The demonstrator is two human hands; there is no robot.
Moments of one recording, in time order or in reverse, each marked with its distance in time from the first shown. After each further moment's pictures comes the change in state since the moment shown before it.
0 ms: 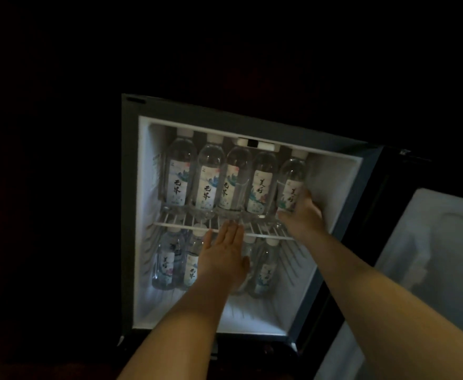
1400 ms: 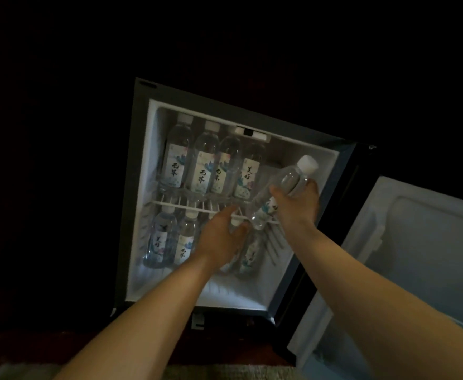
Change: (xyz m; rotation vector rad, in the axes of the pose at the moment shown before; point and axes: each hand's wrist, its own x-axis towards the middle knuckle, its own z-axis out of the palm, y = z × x) left_hand -0.043 0.016 -0.030 -1.006 0.229 0.034; right_hand -0.061 -0.022 -0.016 0.491 0.305 0.039
